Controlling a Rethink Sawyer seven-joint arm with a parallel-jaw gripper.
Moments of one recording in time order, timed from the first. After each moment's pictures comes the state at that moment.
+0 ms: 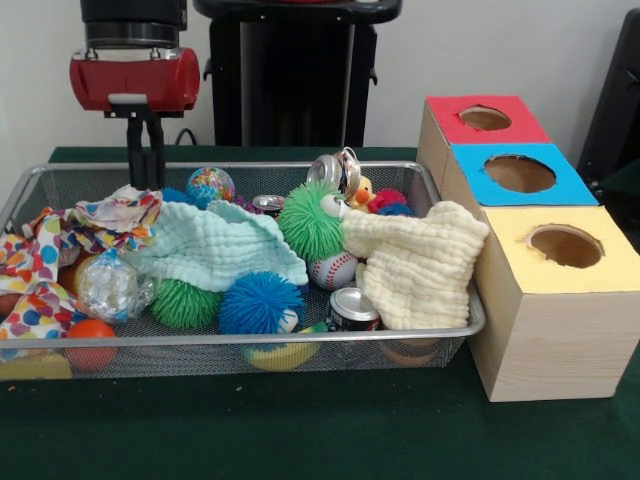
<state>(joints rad) -0.78 -0.80 0.31 1.95 0.10 0.08 1.28</state>
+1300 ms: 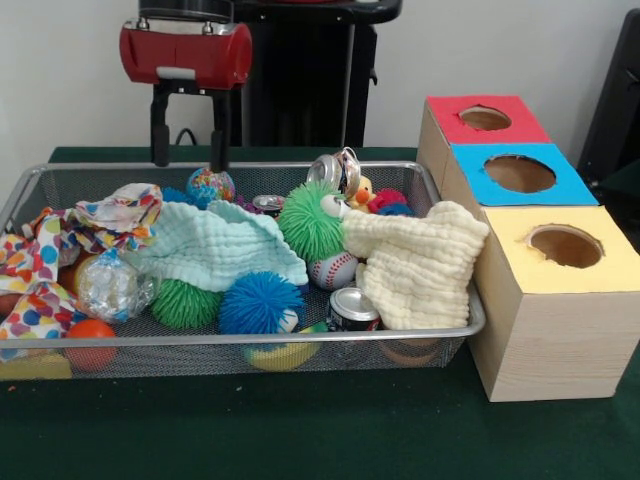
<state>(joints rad) -0.56 -0.85 0.14 1.96 0.27 0.08 1.32</state>
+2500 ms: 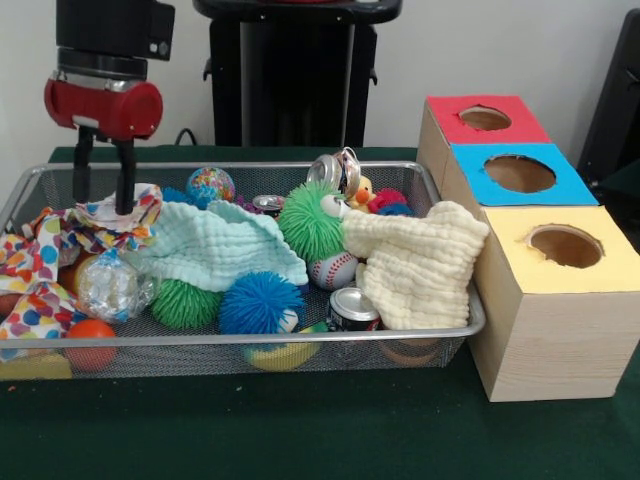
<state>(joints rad) -0.70 -0.72 0.16 1.96 0.30 -0.06 1.39</state>
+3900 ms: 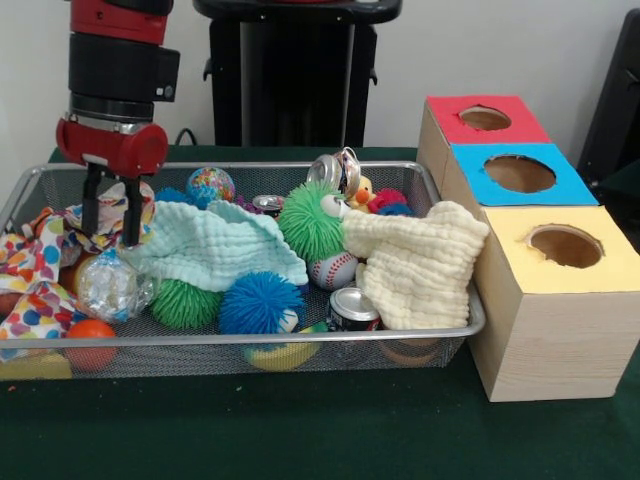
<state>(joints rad) -0.74 -0.62 0.19 1.96 0.25 -0.16 1.40</state>
